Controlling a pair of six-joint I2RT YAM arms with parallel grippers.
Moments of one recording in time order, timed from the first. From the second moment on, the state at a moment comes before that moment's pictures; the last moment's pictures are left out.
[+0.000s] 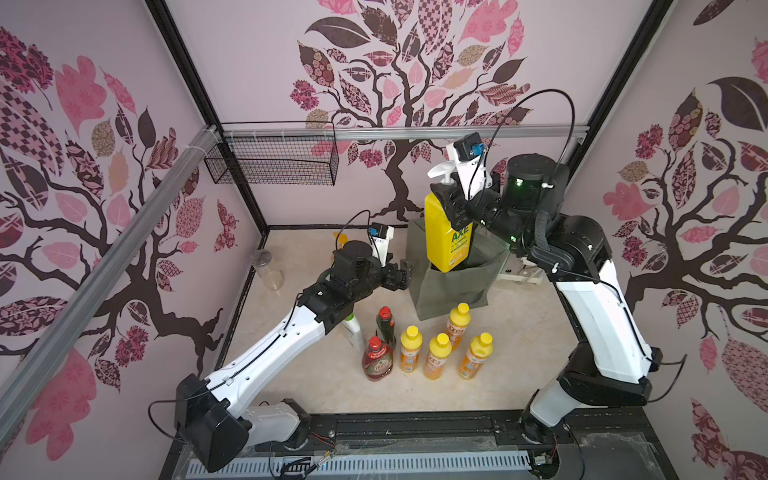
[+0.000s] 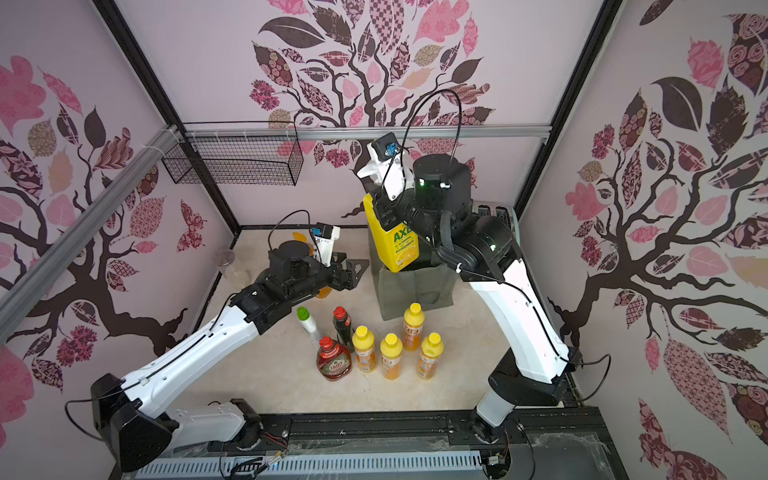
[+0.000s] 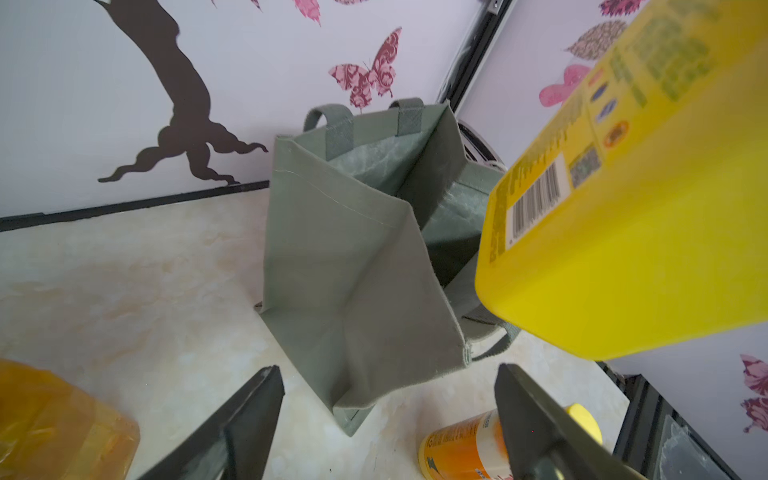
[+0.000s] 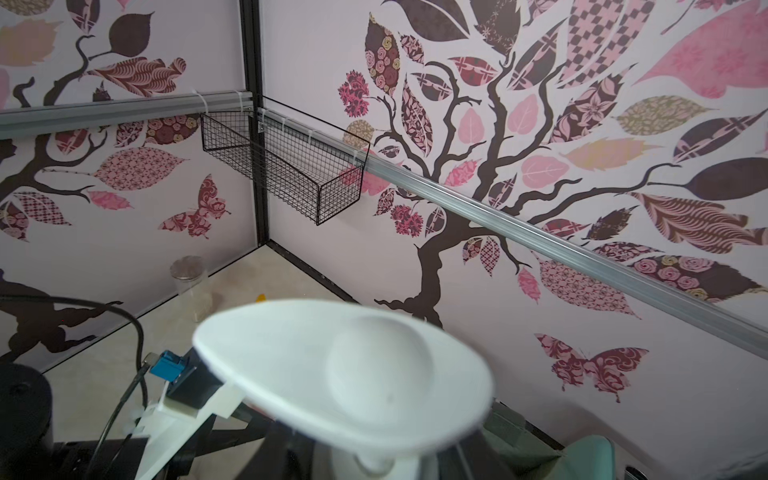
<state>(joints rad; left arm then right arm) -0.70 1.33 1.22 -0.22 0.08 -0.31 0.77 1.63 2.42 -0.89 0.27 -0.17</state>
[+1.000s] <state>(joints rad) -0.59 1.57 1.47 -0.28 0.11 -0.36 0.45 1.69 1.84 -0.63 0.09 -0.04</state>
